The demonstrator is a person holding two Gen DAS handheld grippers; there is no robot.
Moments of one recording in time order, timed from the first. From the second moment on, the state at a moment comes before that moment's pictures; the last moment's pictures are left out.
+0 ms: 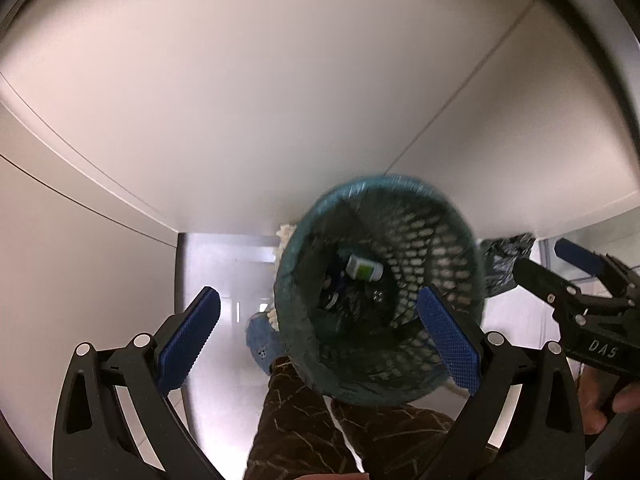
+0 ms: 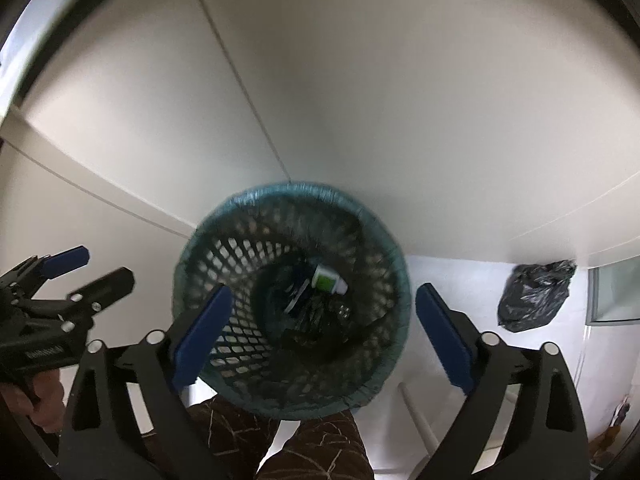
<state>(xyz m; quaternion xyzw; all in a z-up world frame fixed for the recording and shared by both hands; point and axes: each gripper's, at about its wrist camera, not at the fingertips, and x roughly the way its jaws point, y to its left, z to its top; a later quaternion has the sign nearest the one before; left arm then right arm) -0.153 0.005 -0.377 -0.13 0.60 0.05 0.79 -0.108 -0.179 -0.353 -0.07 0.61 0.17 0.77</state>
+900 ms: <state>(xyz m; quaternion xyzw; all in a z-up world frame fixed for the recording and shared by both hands) -0.077 0.036 -0.171 -0.09 0.52 0.07 0.85 -0.027 -0.193 -0.132 -0.04 0.47 0.14 0.87</state>
